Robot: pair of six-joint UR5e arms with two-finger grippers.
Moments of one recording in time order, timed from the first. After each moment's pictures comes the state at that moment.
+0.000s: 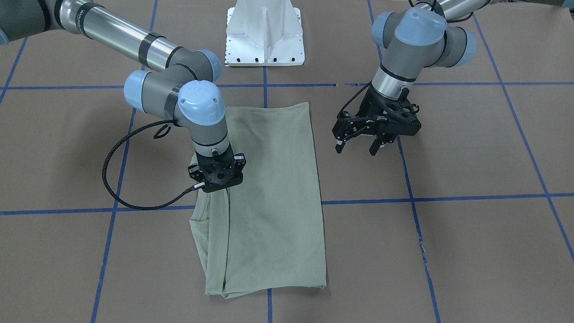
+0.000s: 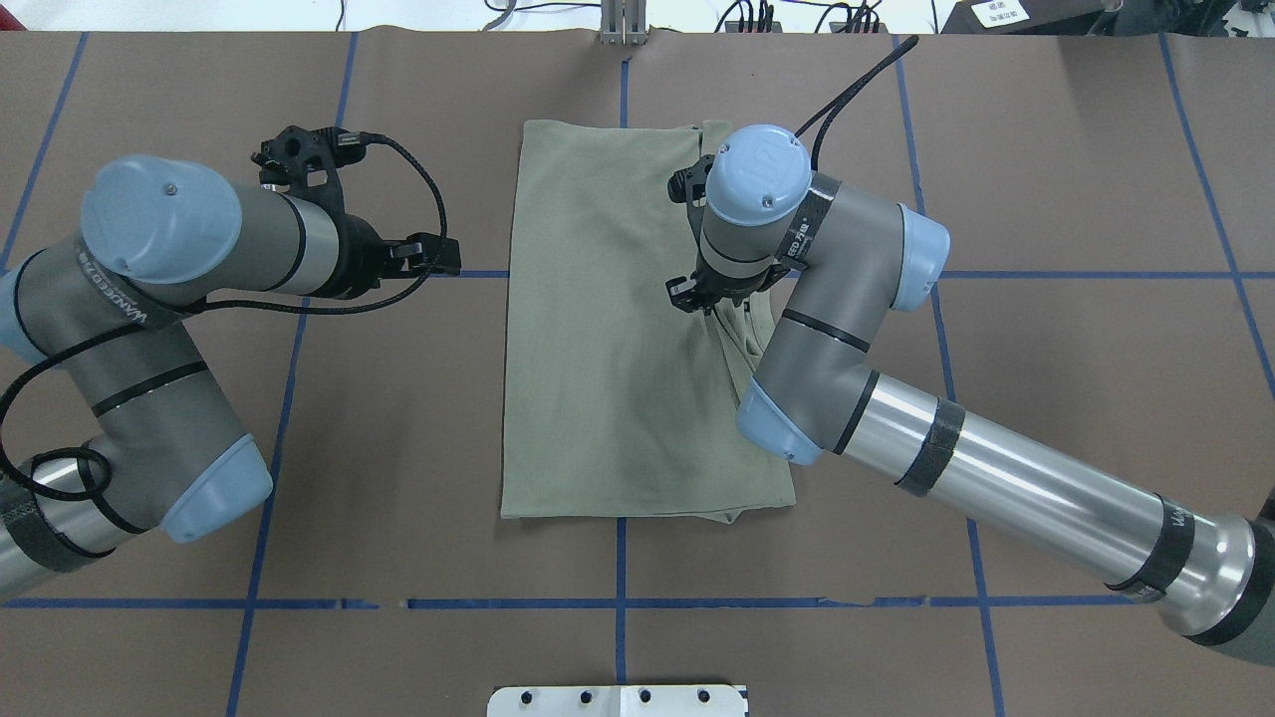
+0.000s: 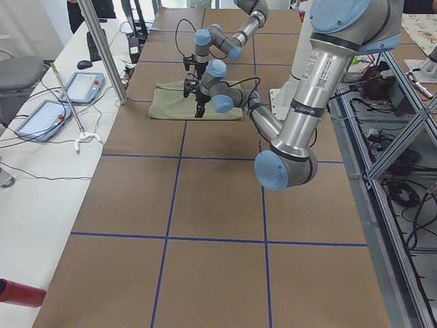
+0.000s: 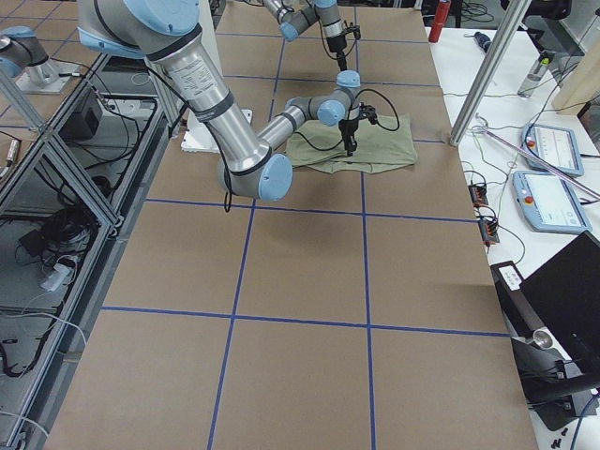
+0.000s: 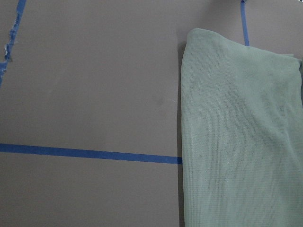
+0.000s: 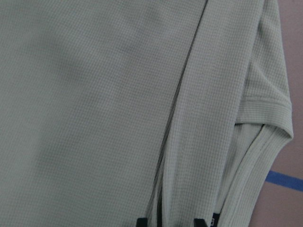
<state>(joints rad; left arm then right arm) -0.69 -1.97 -1.81 -2.00 -1.80 -1.26 0.63 -0.82 1.38 -1.43 1.88 0.82</state>
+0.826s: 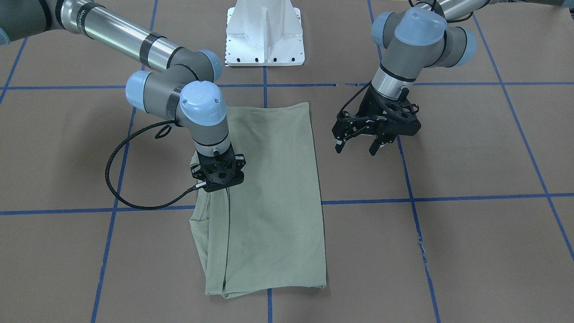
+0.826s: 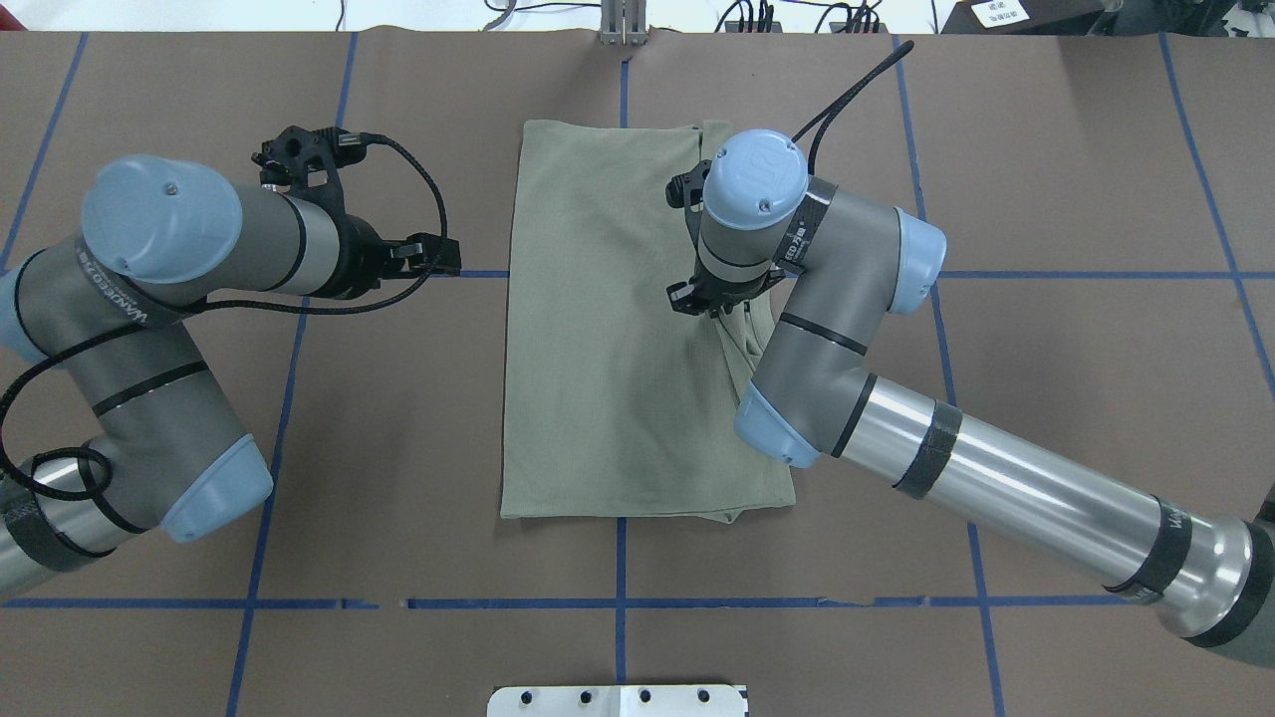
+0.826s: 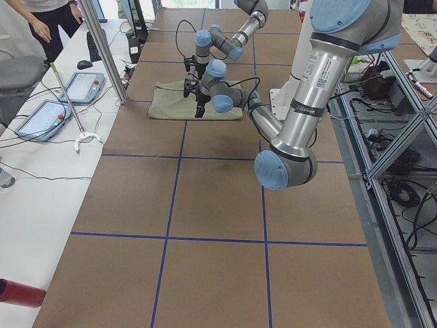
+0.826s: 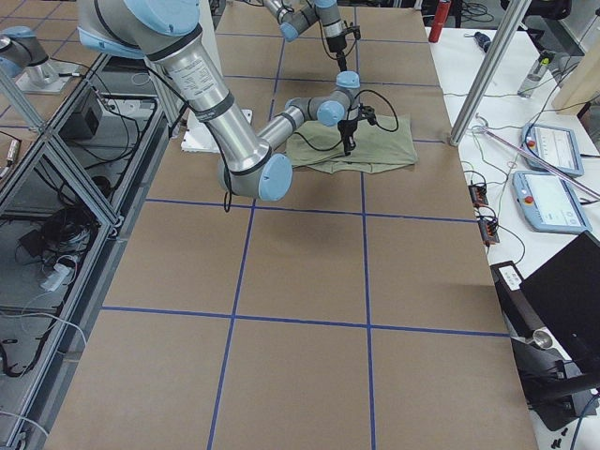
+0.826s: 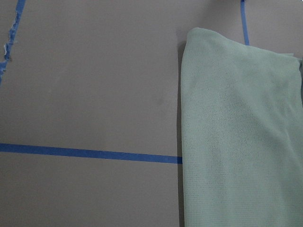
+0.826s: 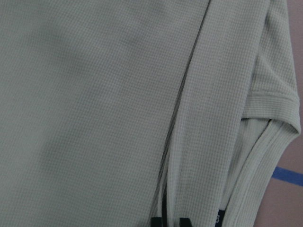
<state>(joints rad) -0.69 -1.97 -1.81 -2.00 -1.80 -1.26 0.63 -0.82 1.38 -1.43 1.88 0.82</state>
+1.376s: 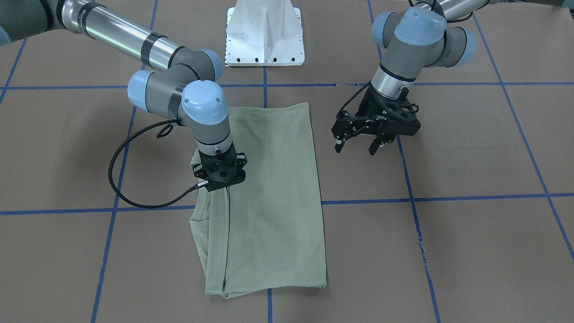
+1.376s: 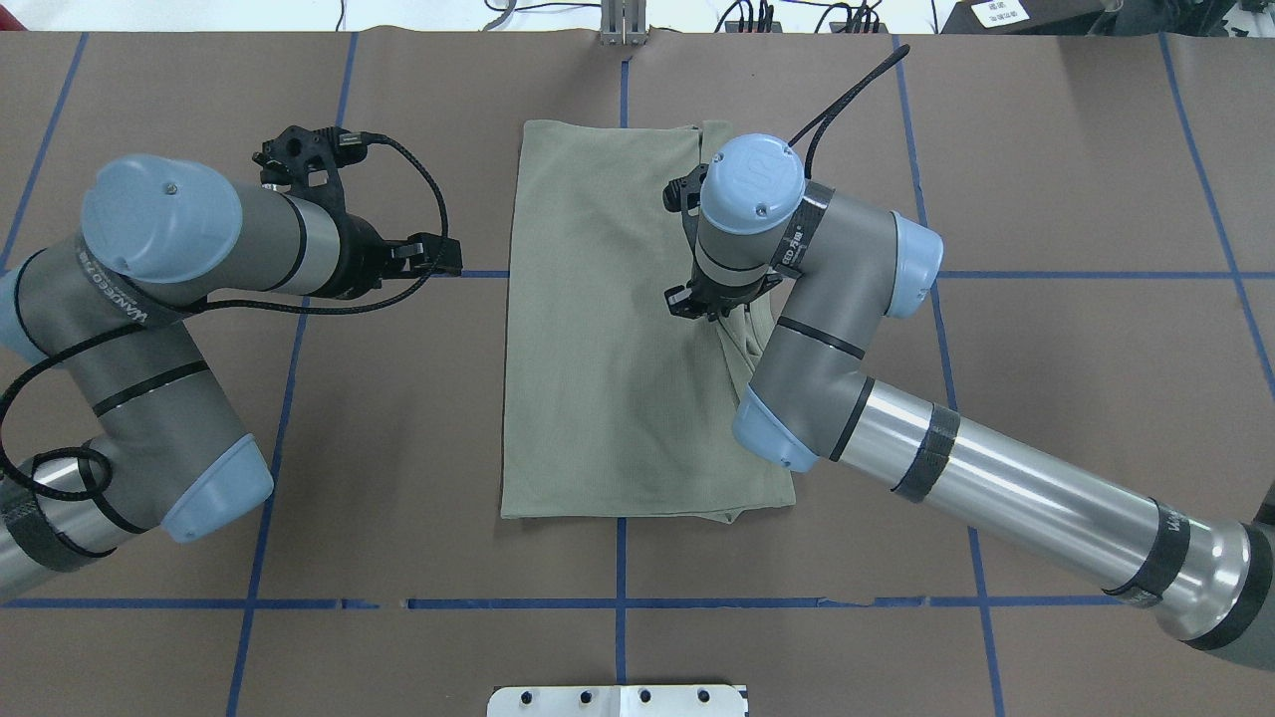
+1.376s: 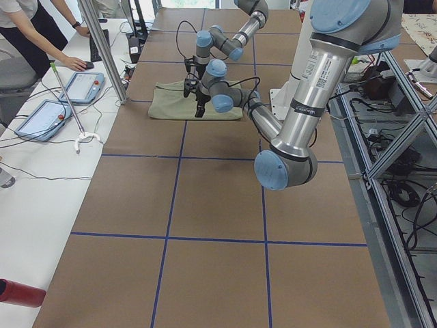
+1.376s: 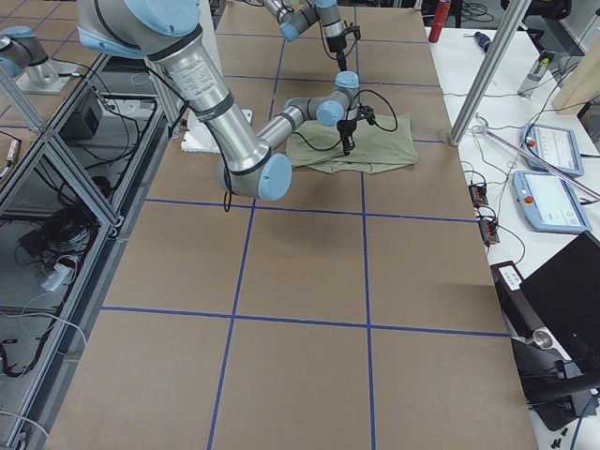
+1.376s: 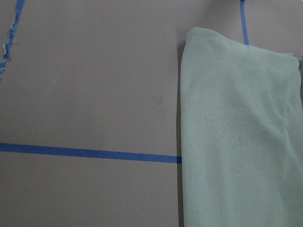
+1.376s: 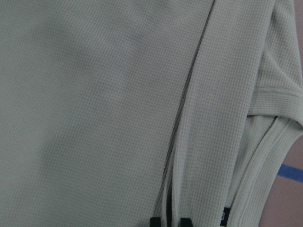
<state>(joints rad) -0.69 -1.97 -1.81 -2.00 -1.80 -1.26 0.62 -0.82 1.38 -1.43 1.88 0.82</state>
